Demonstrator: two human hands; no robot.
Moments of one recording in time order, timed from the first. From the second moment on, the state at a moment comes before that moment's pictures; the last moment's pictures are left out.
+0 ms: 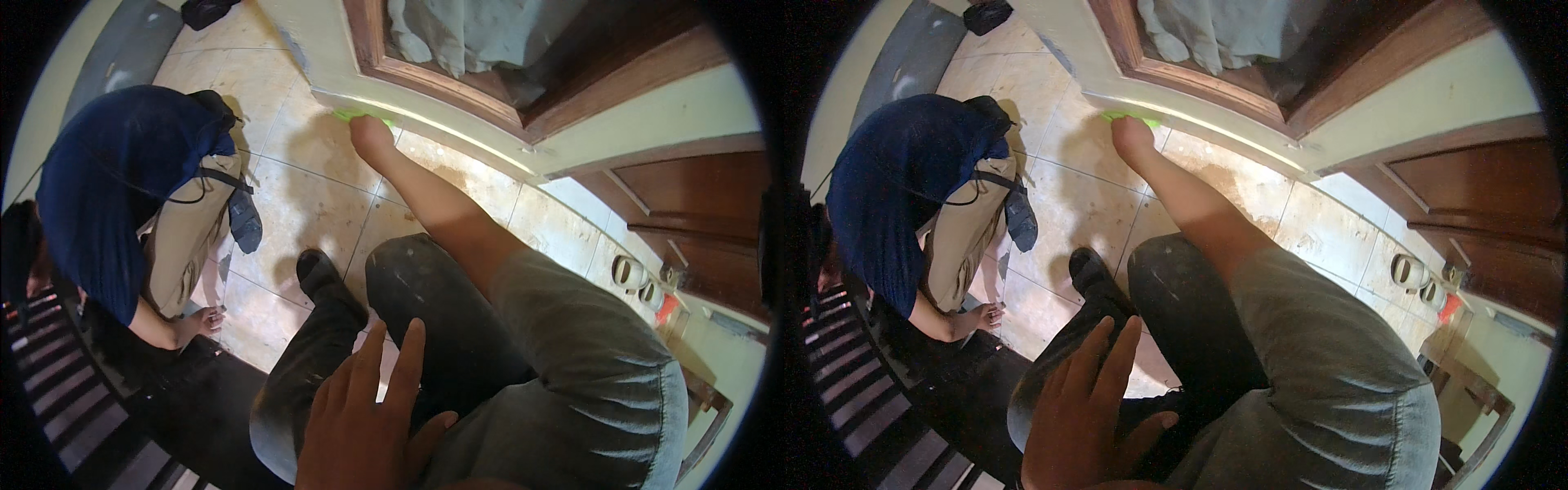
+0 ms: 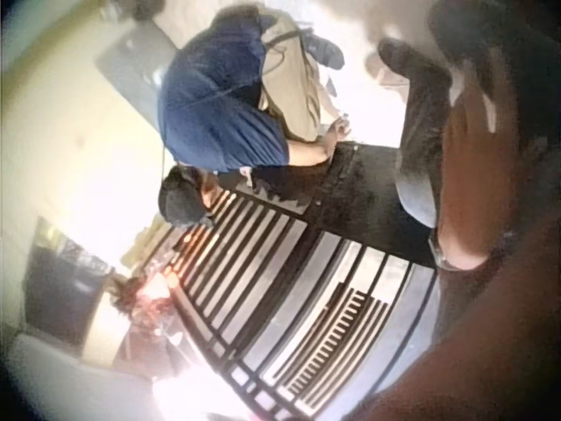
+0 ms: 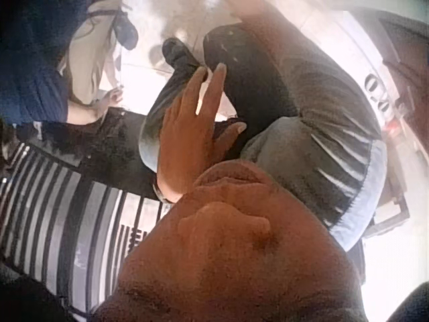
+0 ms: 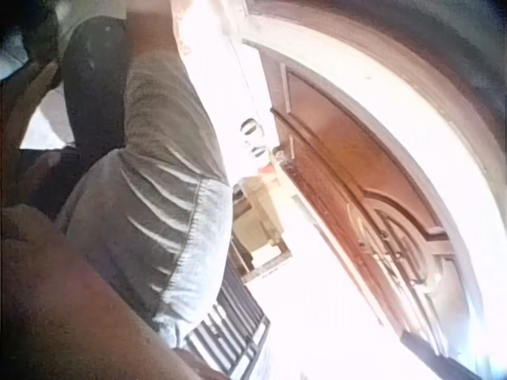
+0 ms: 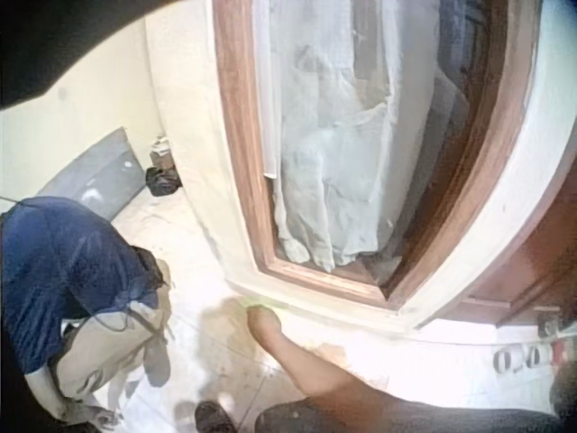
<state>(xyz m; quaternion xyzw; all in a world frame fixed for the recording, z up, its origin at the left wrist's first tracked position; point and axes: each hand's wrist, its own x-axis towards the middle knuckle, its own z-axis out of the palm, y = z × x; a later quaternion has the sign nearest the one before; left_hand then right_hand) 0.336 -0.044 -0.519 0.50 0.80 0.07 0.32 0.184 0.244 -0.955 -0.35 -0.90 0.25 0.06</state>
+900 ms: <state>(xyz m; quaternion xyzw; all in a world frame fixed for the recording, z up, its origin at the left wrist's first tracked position) 0.423 0.037 -0.549 0.52 0.75 0.03 0.41 0.531 0.198 -1.081 -0.35 -0.91 0.21 0.03</state>
